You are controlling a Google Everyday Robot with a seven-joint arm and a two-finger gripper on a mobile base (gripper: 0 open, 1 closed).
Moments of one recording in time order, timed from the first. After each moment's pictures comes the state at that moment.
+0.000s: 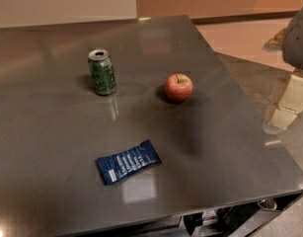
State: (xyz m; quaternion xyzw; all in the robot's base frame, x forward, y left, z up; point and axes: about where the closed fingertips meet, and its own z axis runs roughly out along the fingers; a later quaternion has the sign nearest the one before) arm 0.438 -0.217 0.976 -0.60 0.78 -0.03 0.16
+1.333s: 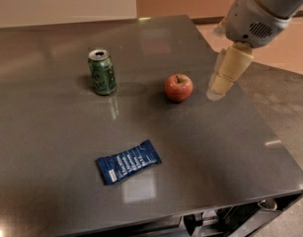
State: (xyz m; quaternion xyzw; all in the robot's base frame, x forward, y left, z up) arm 0.515 -0.140 0.975 -0.62 0.75 0.04 0.21
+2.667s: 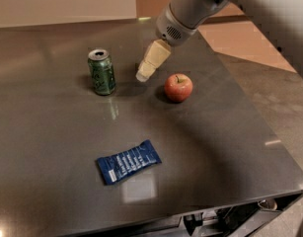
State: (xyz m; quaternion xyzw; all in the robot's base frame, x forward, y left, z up) arm 0.636 -0.009 0.928 -0.58 0.75 0.11 0.28
